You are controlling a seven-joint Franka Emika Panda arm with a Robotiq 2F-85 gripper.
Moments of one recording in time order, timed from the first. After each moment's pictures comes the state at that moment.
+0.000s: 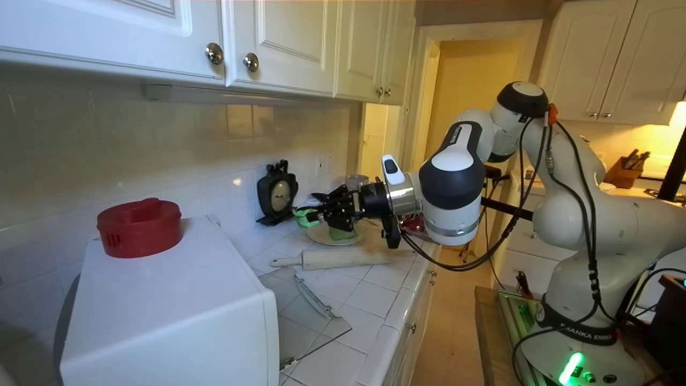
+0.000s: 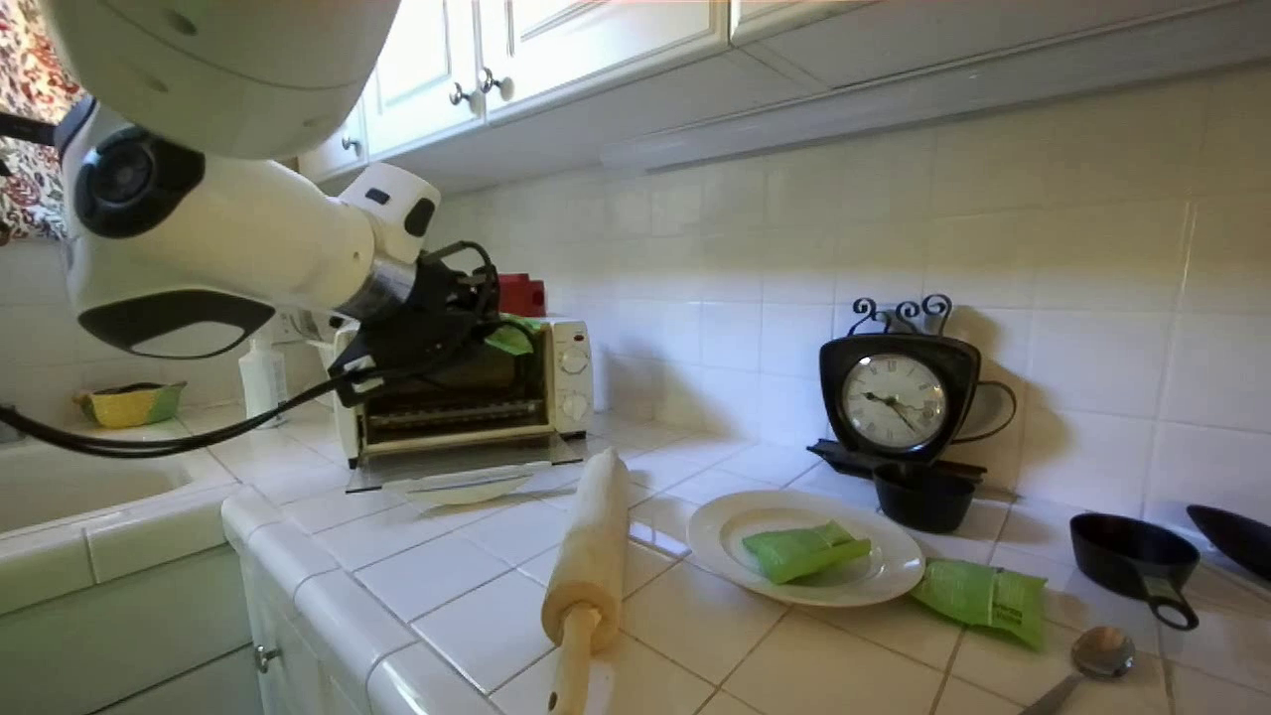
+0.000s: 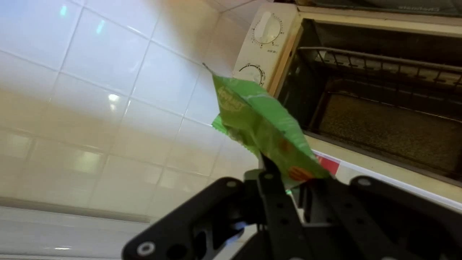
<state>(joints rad) -1.26 1.04 1.59 -2.76 0.30 4.22 -1.56</state>
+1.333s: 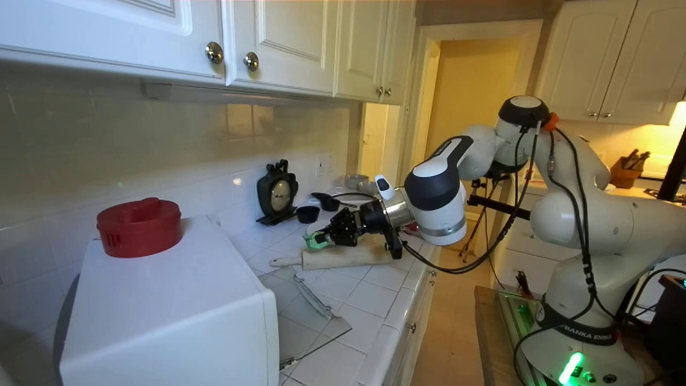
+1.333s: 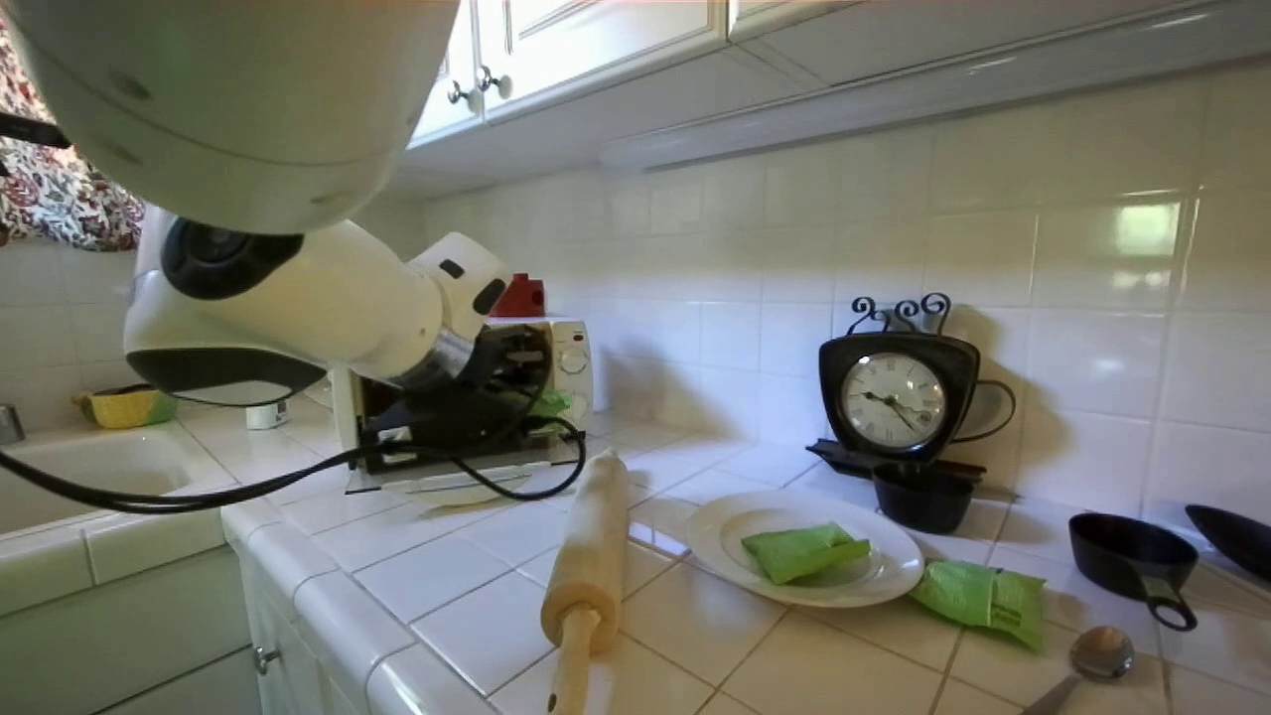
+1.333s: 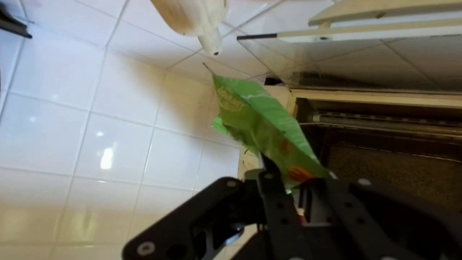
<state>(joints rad) -1.40 1.12 1.48 -2.76 0.30 4.03 -1.56</state>
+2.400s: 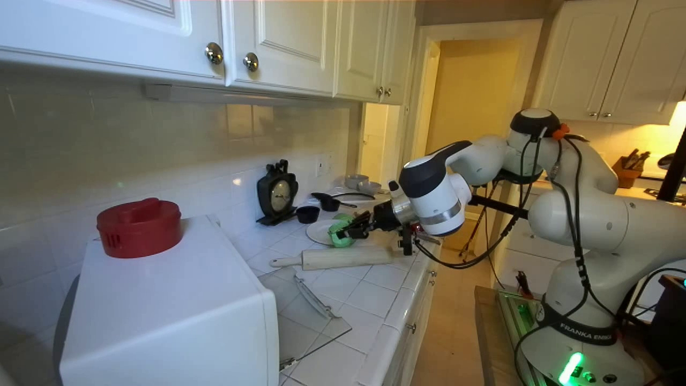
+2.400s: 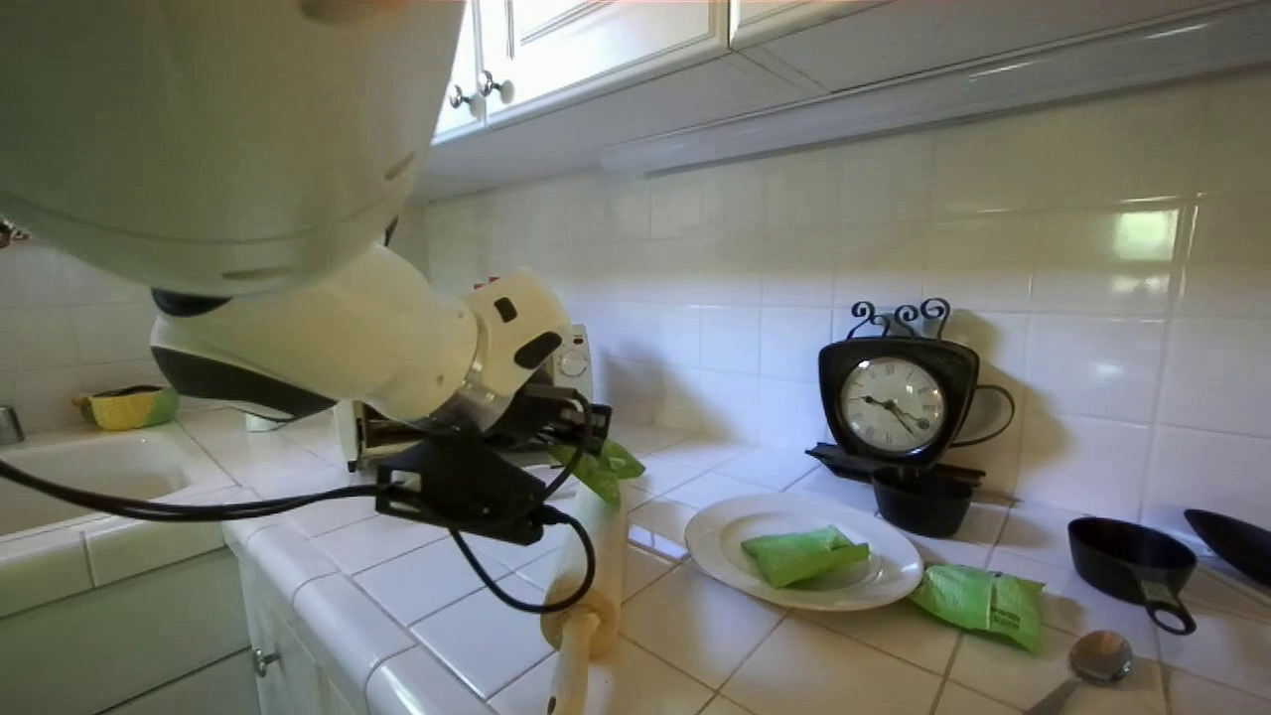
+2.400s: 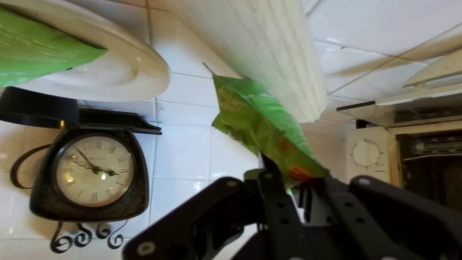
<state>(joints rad) -1.56 1.23 1.49 -2.76 0.46 4.13 -1.54</state>
